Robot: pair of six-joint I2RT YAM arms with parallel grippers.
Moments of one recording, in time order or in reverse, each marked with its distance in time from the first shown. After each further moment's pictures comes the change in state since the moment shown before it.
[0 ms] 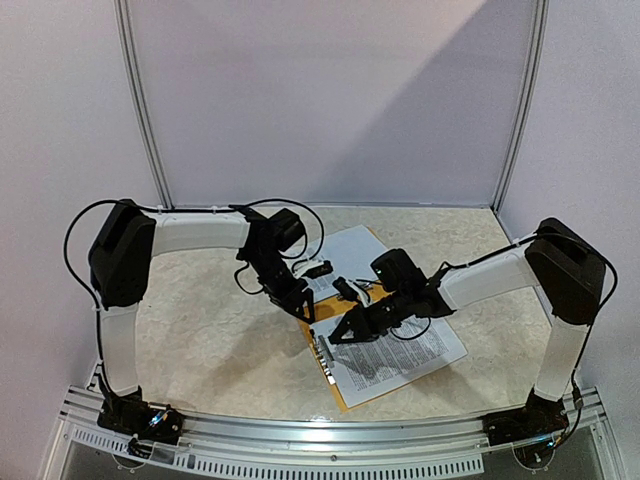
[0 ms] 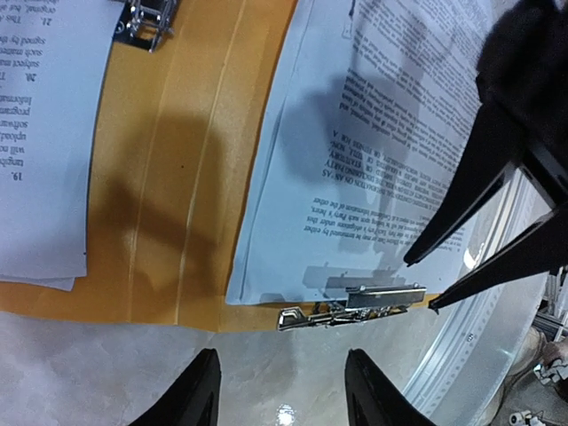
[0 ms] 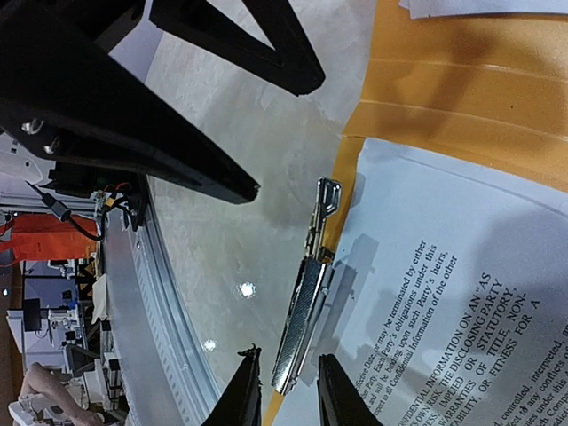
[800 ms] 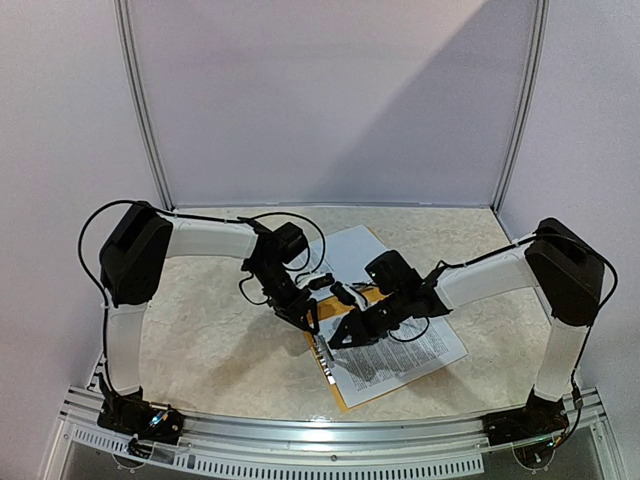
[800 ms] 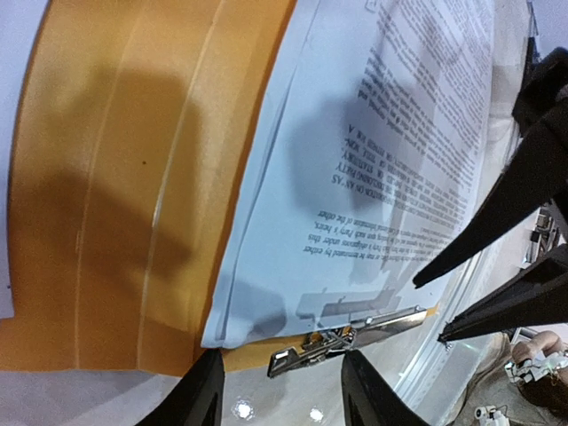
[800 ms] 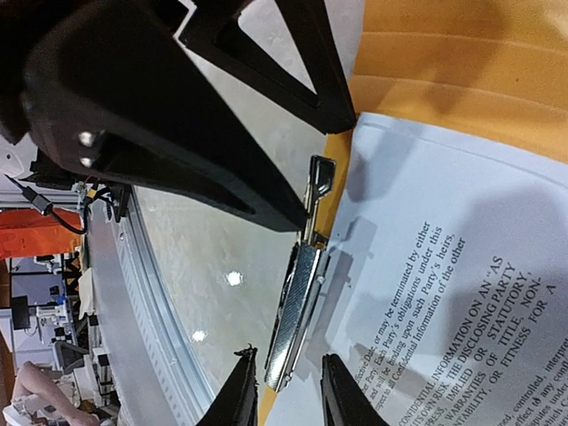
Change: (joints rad) left arm -0.002 0.065 -0.037 0.062 0.101 -0.064; right arm 0.026 0.014 0.034 -0.089 0.039 -0.021
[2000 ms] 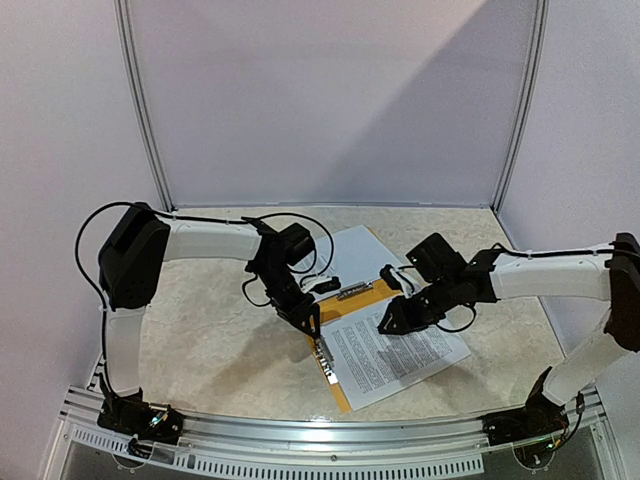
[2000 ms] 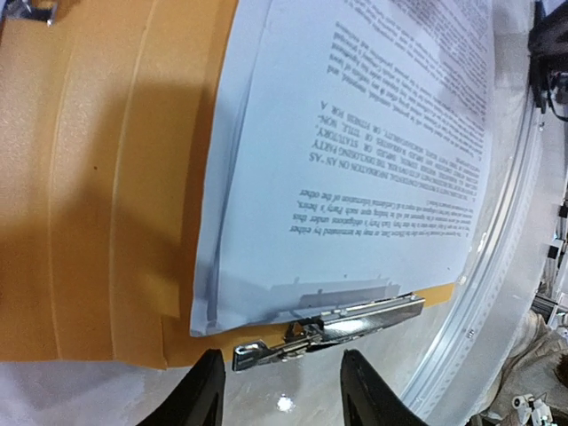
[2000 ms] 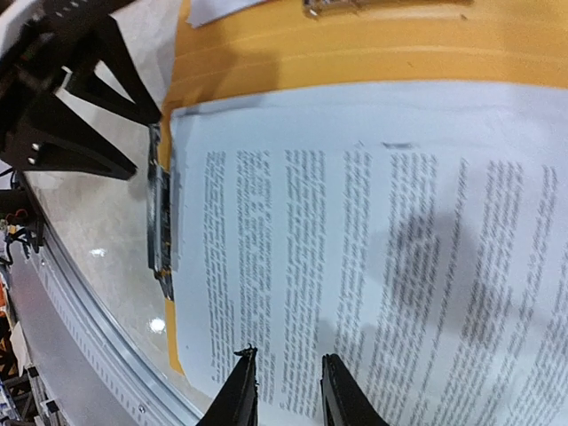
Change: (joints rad) left arm -0.048 -0.016 0.012 -0.032 -0.071 0.063; right arm -0.078 -0.348 -0.098 -0.373 0.323 -0.065
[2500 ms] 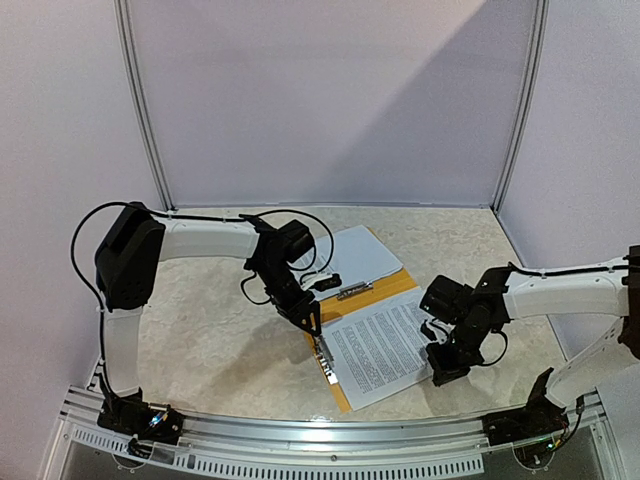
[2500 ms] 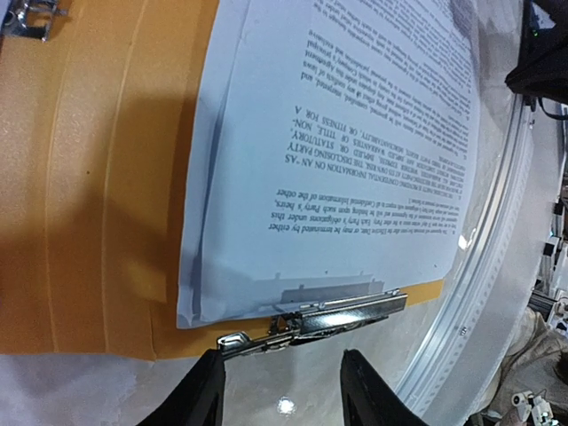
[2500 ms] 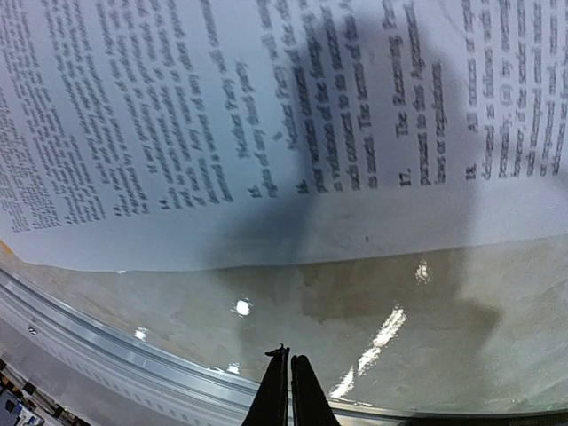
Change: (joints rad) left arm -0.002 -0.025 0.002 -0.007 0.015 0.005; right arm 0.082 -0.124 -0.125 -0.497 0.114 0.188
